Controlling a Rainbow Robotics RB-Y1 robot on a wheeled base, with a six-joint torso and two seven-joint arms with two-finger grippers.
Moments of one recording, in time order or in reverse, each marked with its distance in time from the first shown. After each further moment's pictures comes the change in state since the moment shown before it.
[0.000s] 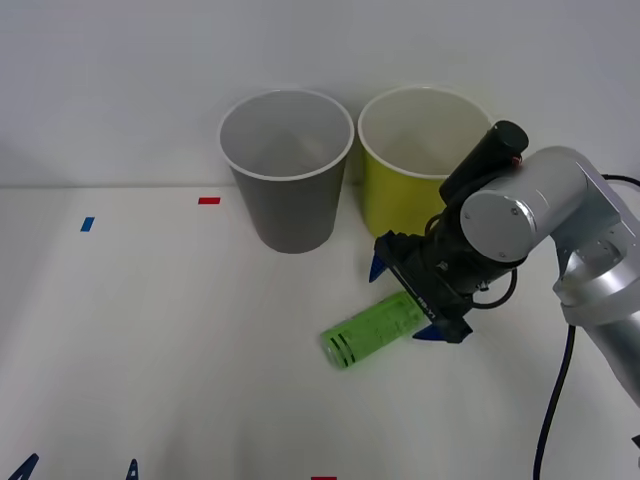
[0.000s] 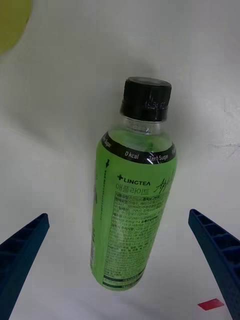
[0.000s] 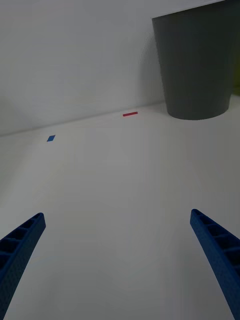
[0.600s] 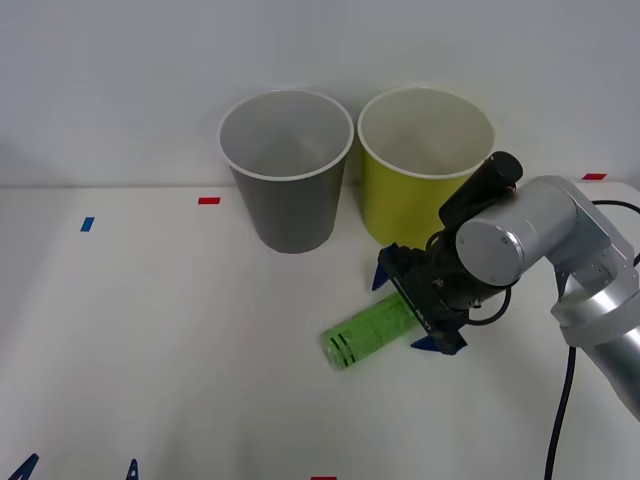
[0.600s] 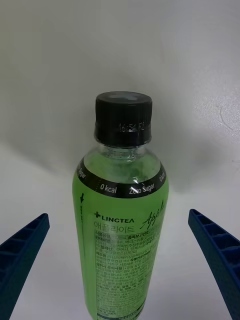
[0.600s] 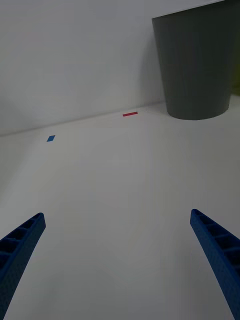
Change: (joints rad) right arm 0.056 -0.006 0.041 0.028 0.041 -0.106 -0.031; left arm 0.000 0.000 0.000 0.000 0.000 0.000 0.000
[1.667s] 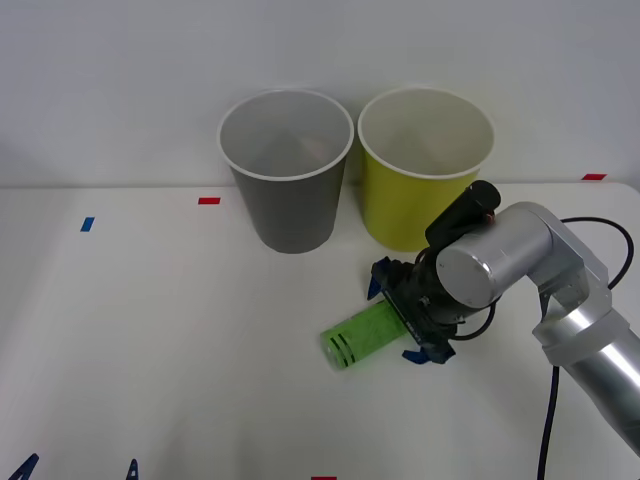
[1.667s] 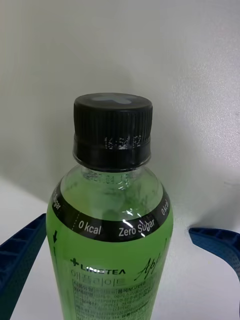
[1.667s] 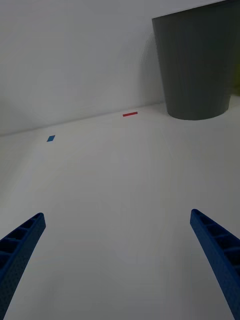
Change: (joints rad) right arm 0.028 0.036 0.045 0.066 0.085 -0.093 0.032; left arm 0.000 0.000 0.000 0.000 0.000 0.000 0.000
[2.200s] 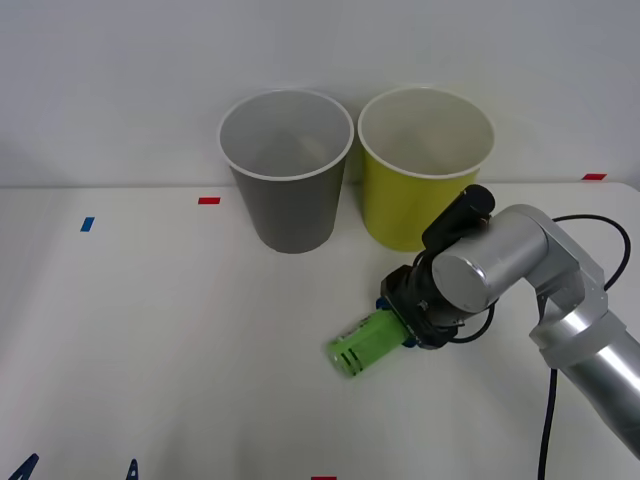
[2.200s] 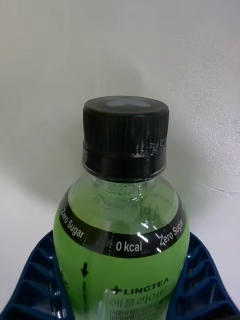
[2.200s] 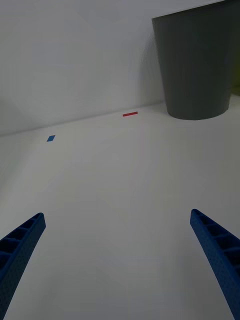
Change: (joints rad) right arm 0.000 0.001 0.019 0.000 0.023 0.000 0.020; left arm 0.000 0.000 0.000 0.000 0.000 0.000 0.000
